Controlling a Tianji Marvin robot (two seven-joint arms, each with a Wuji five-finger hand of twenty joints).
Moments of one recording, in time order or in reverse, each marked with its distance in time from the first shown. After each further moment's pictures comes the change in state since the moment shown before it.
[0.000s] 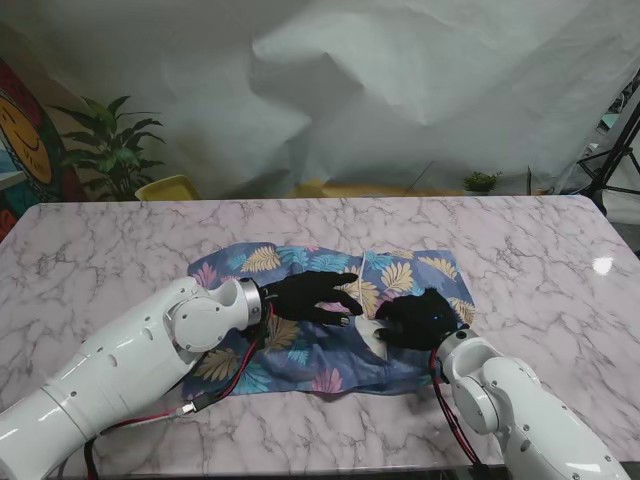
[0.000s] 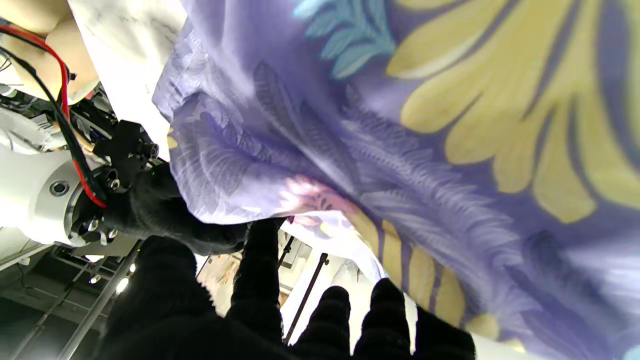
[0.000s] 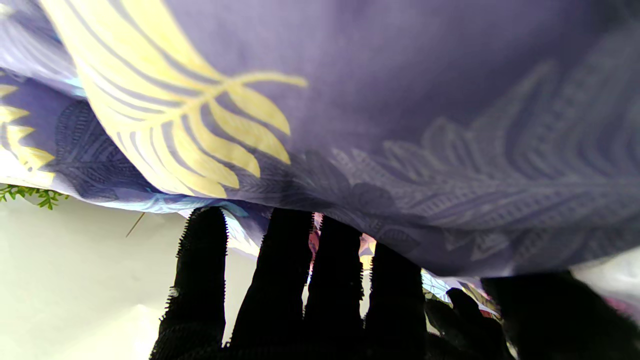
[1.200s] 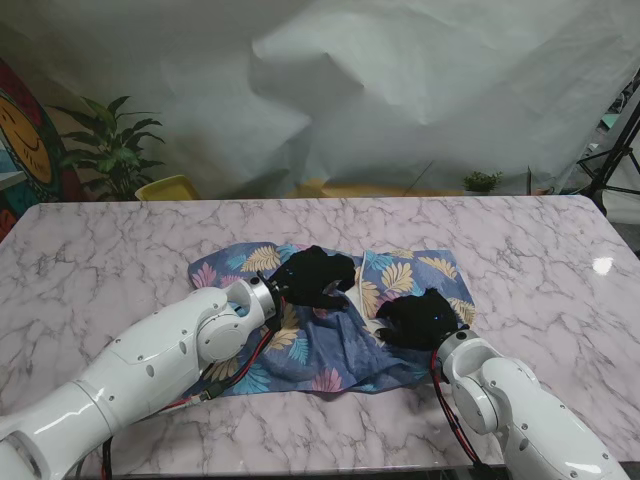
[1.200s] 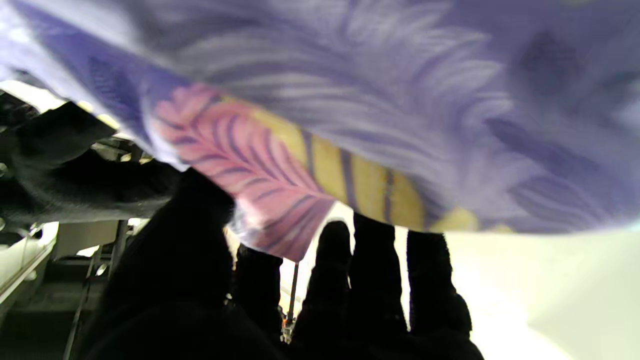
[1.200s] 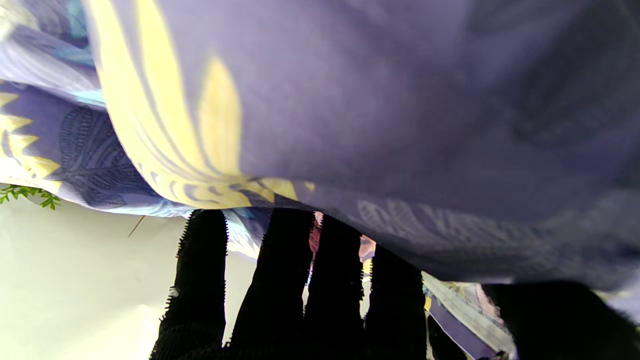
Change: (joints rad) left arm -0.051 -0.076 0.103 0.155 0.338 0.023 0.514; right arm 0.011 0.001 -0.012 0.026 0.002 0.003 -0.025; left_hand 0.150 -0.425 0.323 -0.008 -0.023 0.005 0.860 0.900 0.318 -0.007 0.370 0.294 0.563 -0.069 0.358 0.155 0.200 -0.015 0.506 0.196; right_hand 0.000 0.002 0.000 0.000 0.000 -0.001 0.003 0.009 0.000 0.000 0.000 0.002 0.010 -0.001 0.000 0.001 0.000 0.000 0.000 0.000
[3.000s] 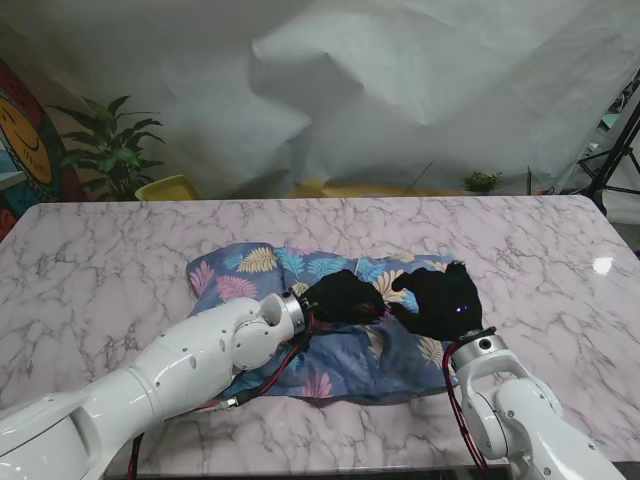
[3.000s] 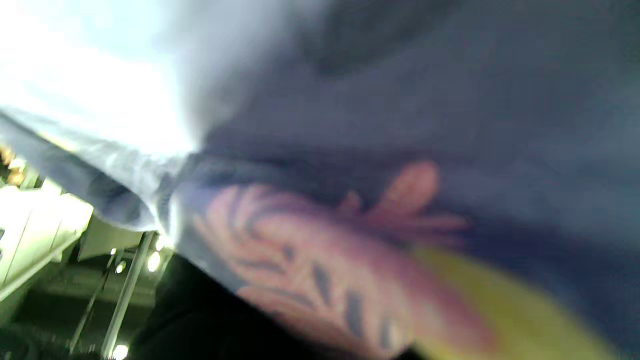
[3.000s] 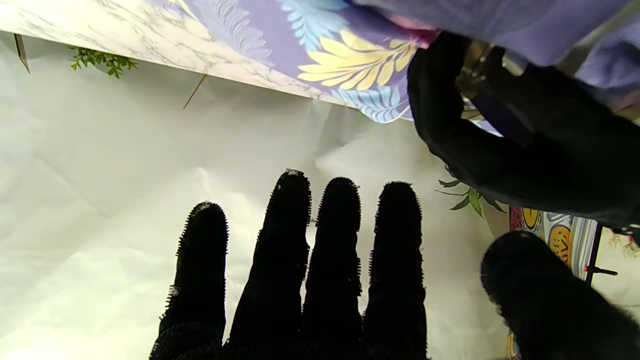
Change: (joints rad) left arm -0.095 -0.149 0.190 0.248 -0.157 -0.076 0.030; right arm -0.211 -0.022 0.158 -0.290 -0.144 0.126 -0.163; left_hand 0.151 0.270 -0.282 0.003 0.105 0.050 -0.428 -0.740 0.107 -0.154 0.166 0.083 -0.081 -0.056 0.003 0.039 -0.073 -0.041 -0.047 -0.146; right_hand 0.000 -0.012 0.011 0.000 0.066 0.002 0.025 0.002 0.044 0.032 -0.001 -0.002 0.049 0.031 0.000 0.001 0.011 0.000 0.001 0.000
